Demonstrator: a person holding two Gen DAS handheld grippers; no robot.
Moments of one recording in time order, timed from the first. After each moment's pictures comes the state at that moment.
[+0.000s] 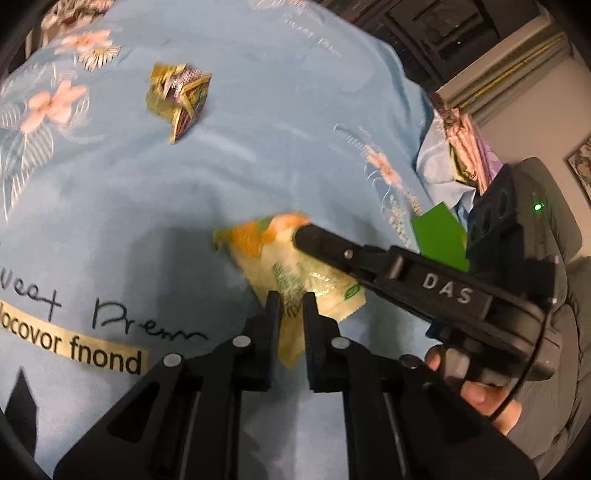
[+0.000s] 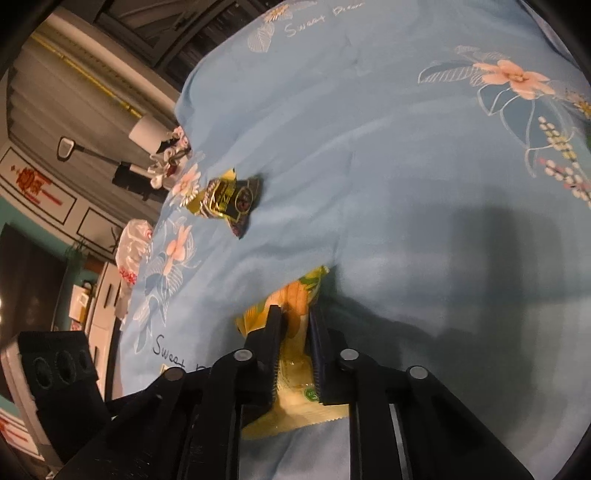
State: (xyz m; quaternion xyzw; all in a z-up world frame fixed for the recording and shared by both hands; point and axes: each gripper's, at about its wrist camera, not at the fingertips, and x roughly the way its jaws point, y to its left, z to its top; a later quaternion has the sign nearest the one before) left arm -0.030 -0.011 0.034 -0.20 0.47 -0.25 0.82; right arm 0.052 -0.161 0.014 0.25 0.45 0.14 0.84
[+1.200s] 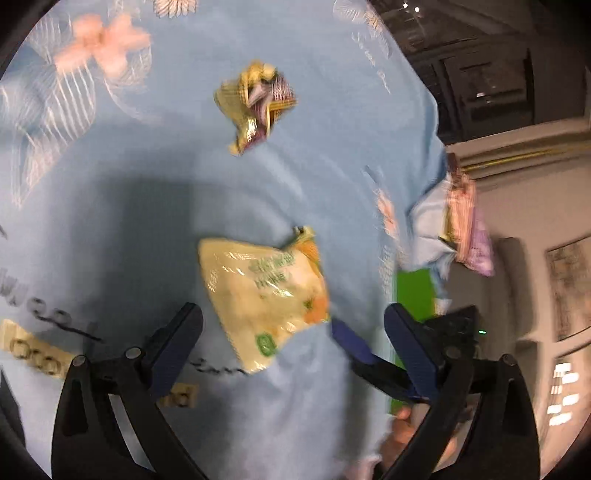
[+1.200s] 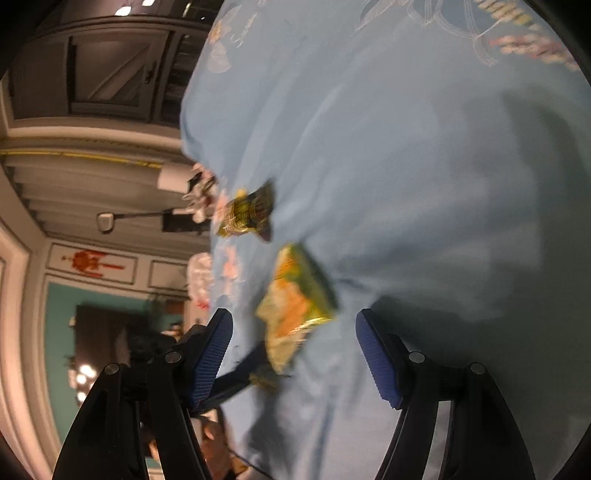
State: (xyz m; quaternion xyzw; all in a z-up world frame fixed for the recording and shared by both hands) left arm 0.017 0.053 0.010 -0.38 0.53 -0.24 0.72; right arm 0.051 -0.188 -0.016 0.45 0.45 0.22 0.74
